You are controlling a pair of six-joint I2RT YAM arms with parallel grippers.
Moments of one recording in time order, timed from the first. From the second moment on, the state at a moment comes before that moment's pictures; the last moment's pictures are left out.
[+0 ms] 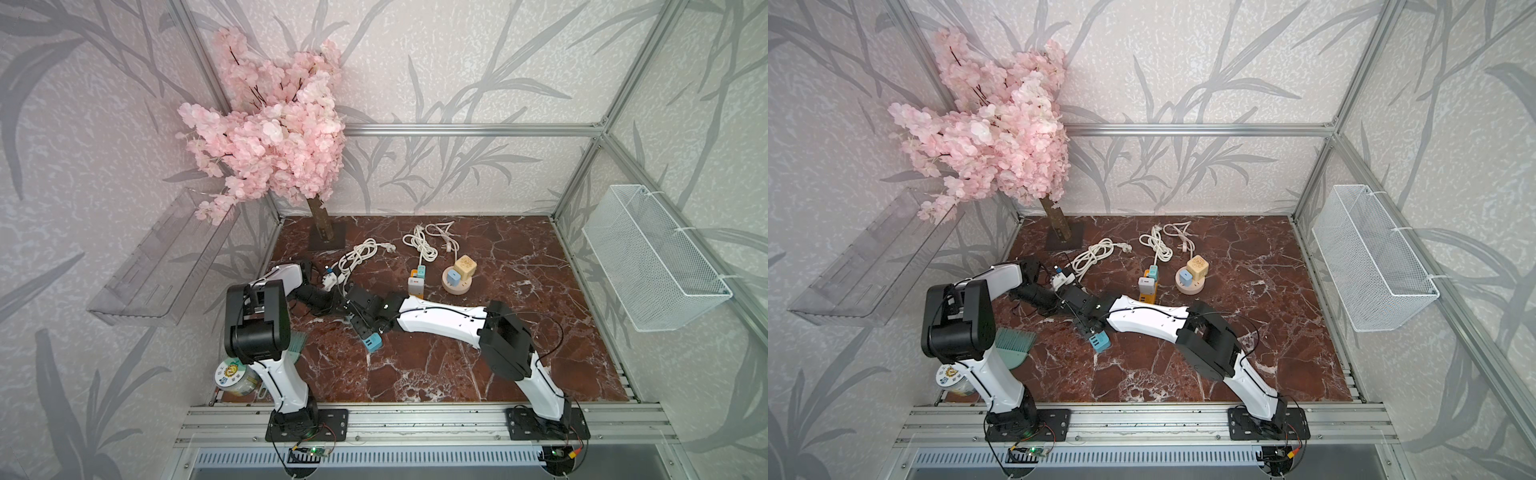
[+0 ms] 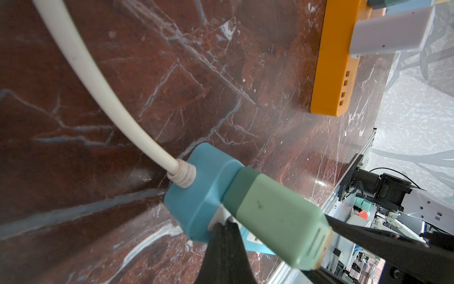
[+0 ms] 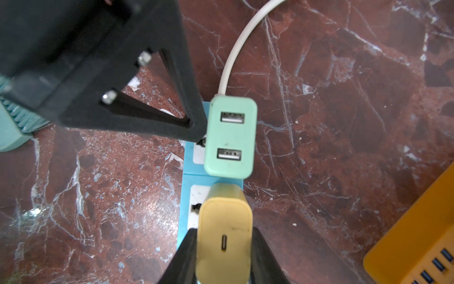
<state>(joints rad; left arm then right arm) 0.15 1.82 1.09 -0.94 0.69 0.31 1.13 2.20 1.80 -0.64 0.18 0.43</state>
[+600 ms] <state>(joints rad) 0.15 1.82 1.09 -0.94 0.69 0.31 1.16 2.18 1.81 -0.67 0.24 0.38</state>
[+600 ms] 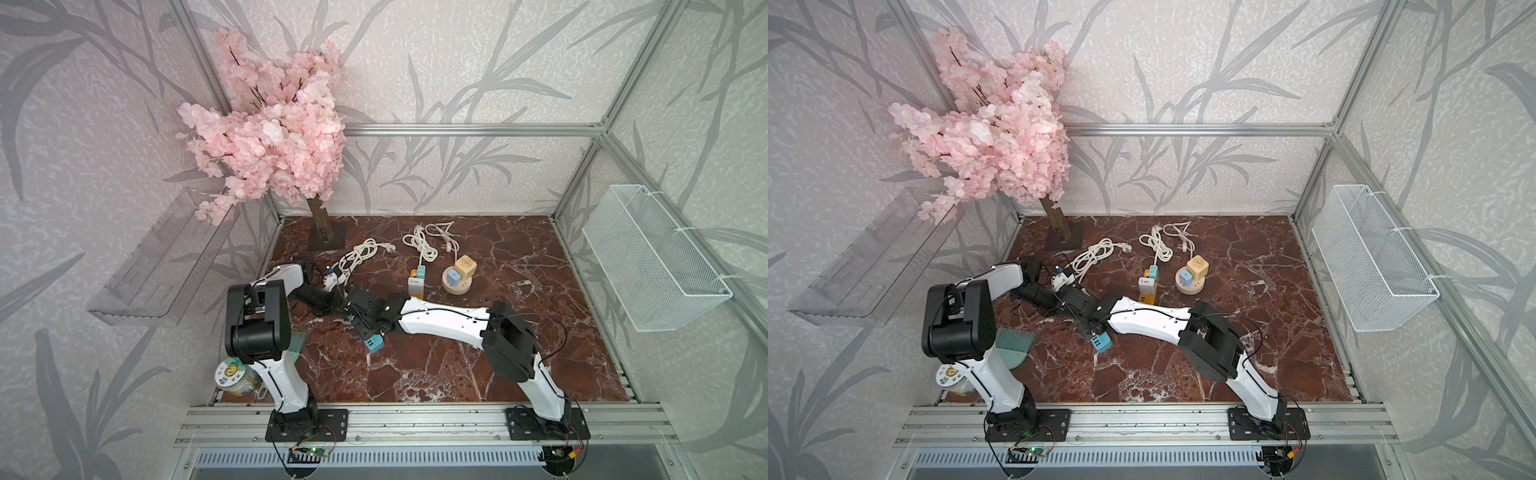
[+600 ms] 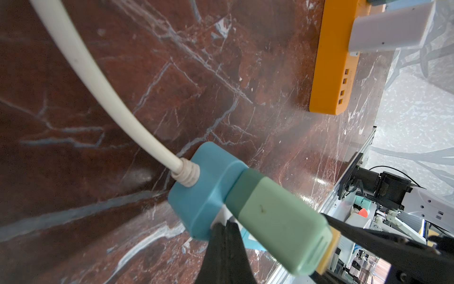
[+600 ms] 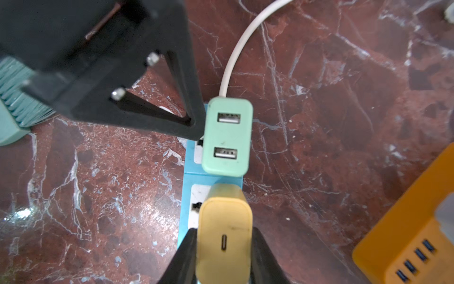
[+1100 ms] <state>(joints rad) 0.15 1.82 1.09 -0.94 0.70 0.31 1.22 2.23 1.95 -0.81 0.40 0.31</state>
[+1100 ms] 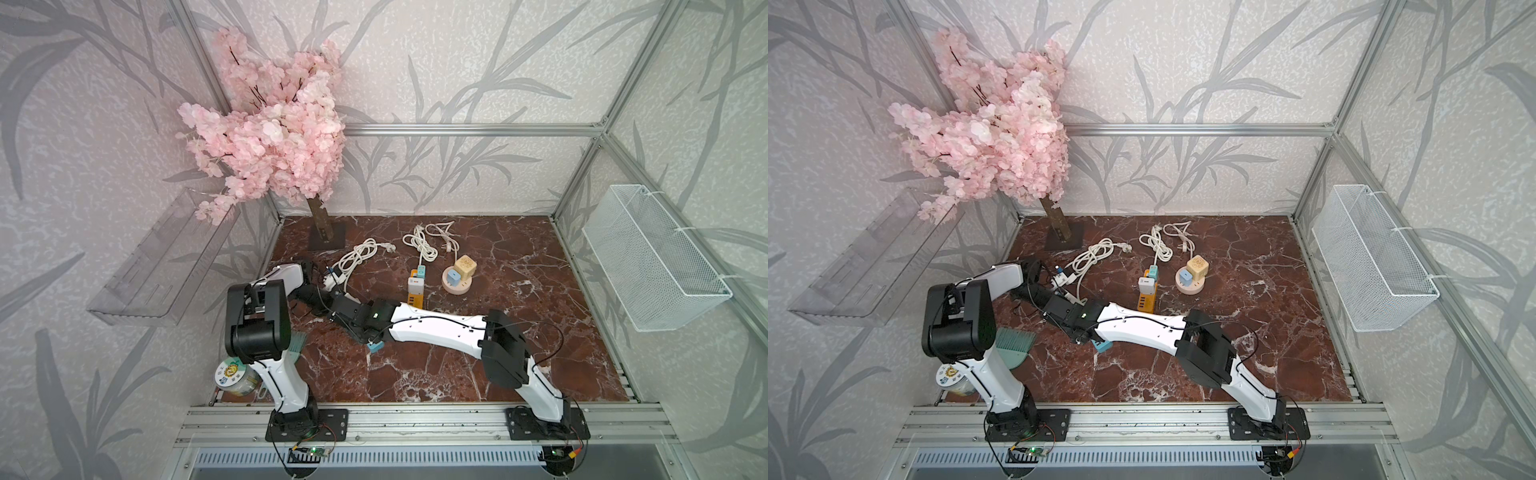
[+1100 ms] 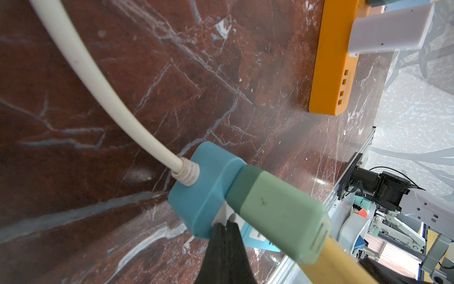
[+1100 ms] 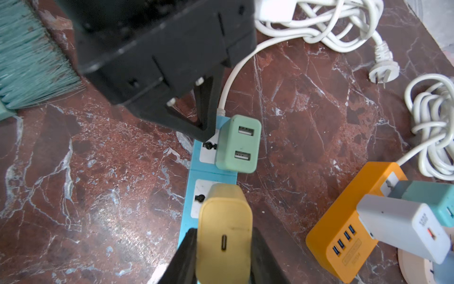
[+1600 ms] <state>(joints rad) 0.15 1.82 1.09 -0.94 0.70 0.31 1.03 1.66 1.45 -0.71 0.15 0.45</state>
